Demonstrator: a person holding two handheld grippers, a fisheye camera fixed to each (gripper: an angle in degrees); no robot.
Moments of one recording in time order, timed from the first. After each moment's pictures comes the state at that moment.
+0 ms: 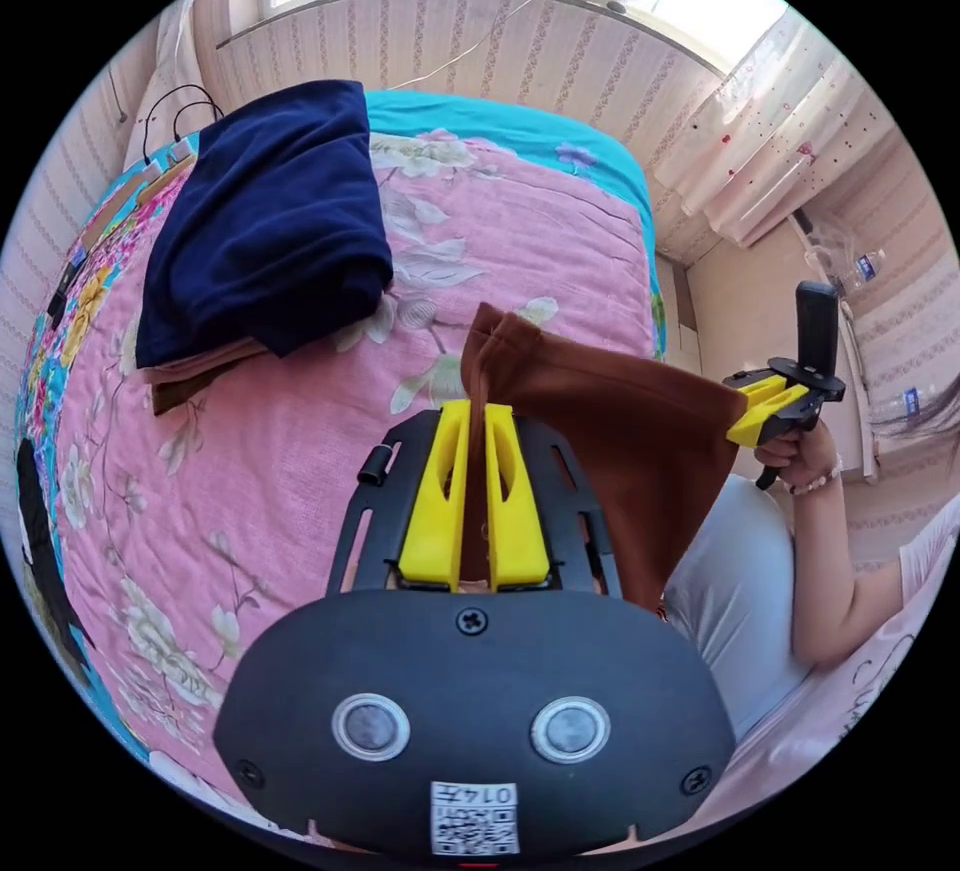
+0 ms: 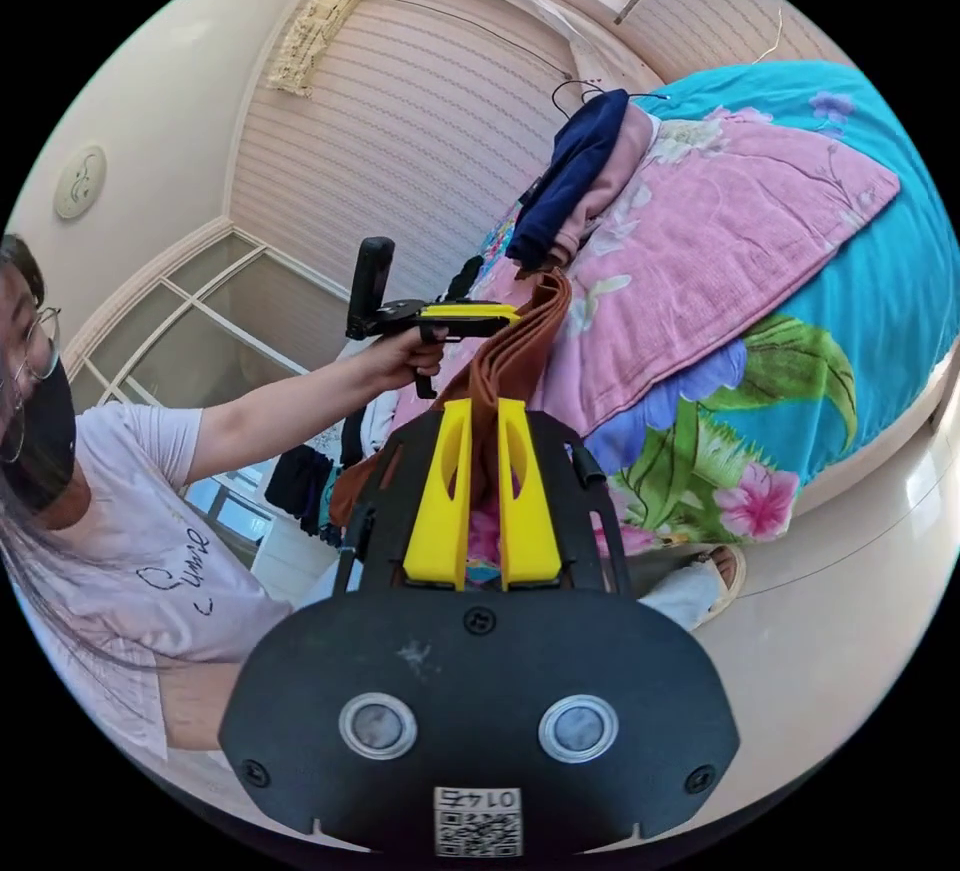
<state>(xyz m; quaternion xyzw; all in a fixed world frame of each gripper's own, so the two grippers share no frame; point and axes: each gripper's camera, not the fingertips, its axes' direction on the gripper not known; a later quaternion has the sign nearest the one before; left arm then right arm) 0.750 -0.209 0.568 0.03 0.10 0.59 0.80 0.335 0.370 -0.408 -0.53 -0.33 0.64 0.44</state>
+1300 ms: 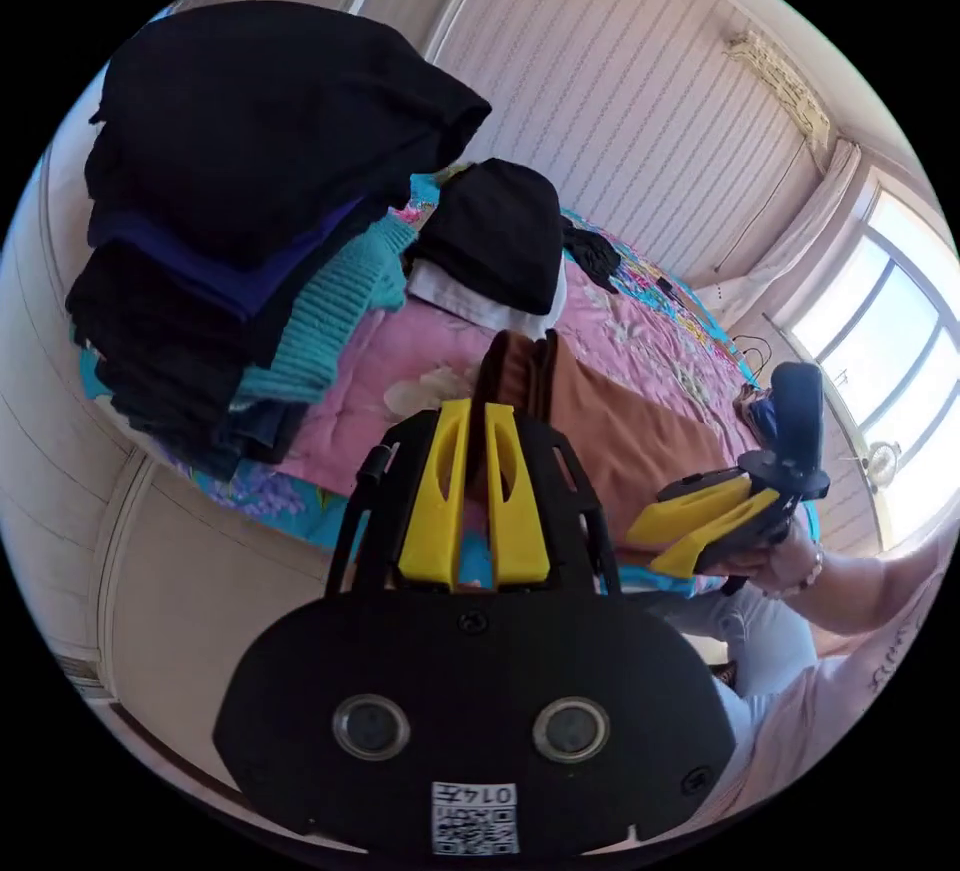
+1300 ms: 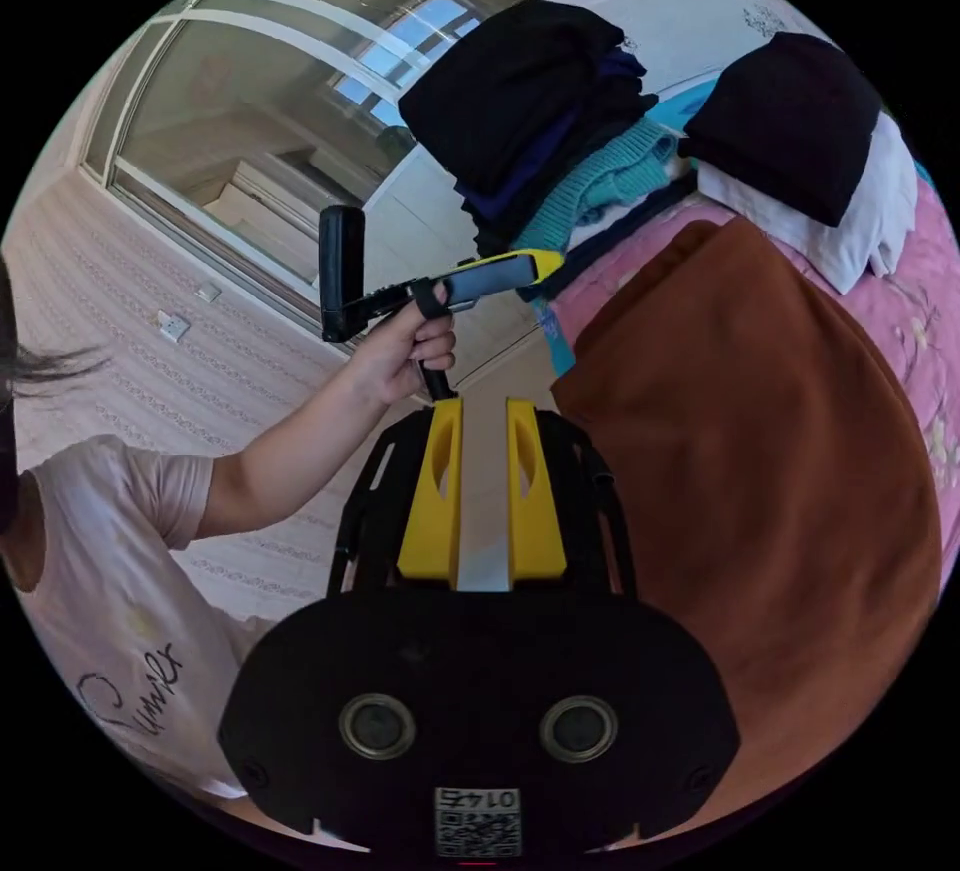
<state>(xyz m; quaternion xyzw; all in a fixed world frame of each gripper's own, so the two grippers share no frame) -0.248 -0.006 0.178 0.32 0.08 -0.06 0.94 -0.318 -0.218 -0.205 -0.42 -0.84 0.30 0.18</state>
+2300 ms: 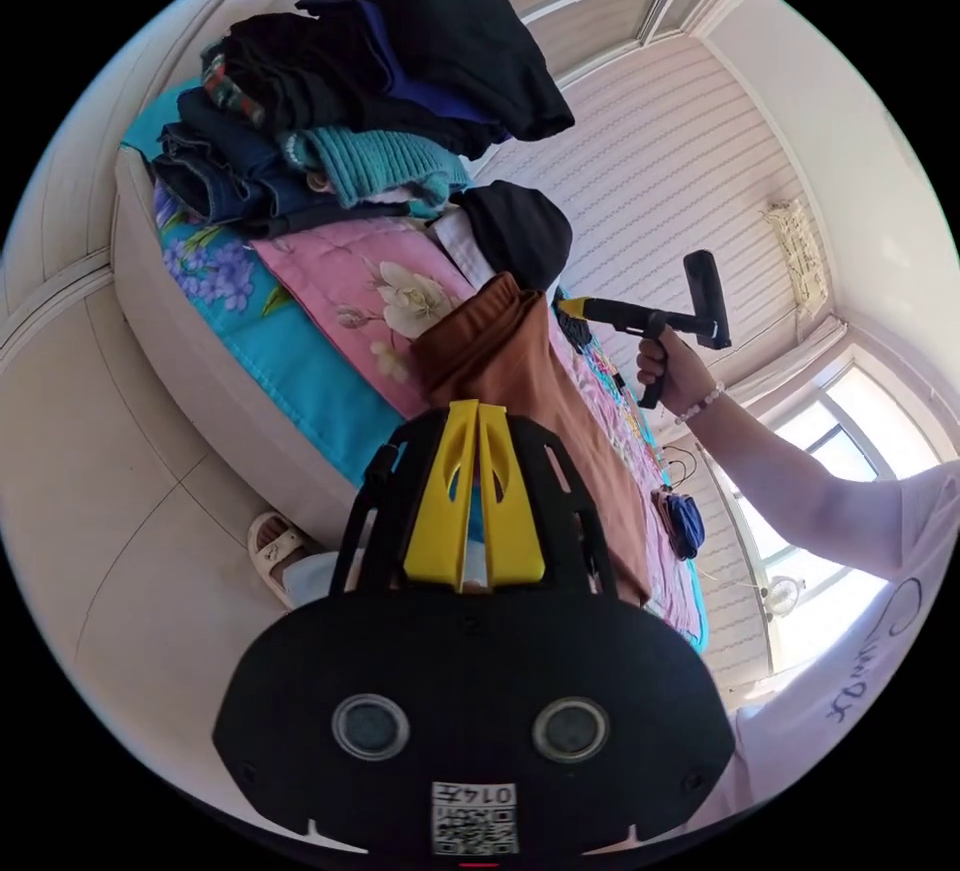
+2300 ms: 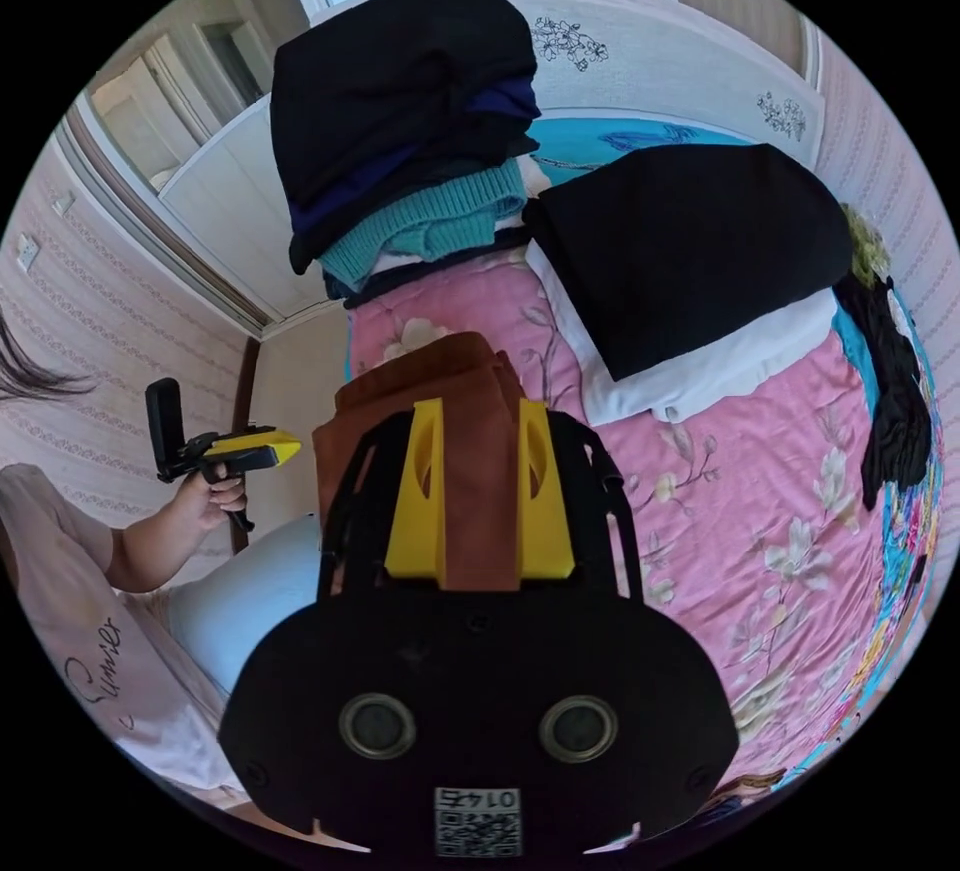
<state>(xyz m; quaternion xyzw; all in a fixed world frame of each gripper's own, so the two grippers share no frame) -0.337 0.114 0.115 0.38 0.24 -0.23 0.86 -0.458 -0.362 -0.017 -0.43 -0.81 0.07 0.39</state>
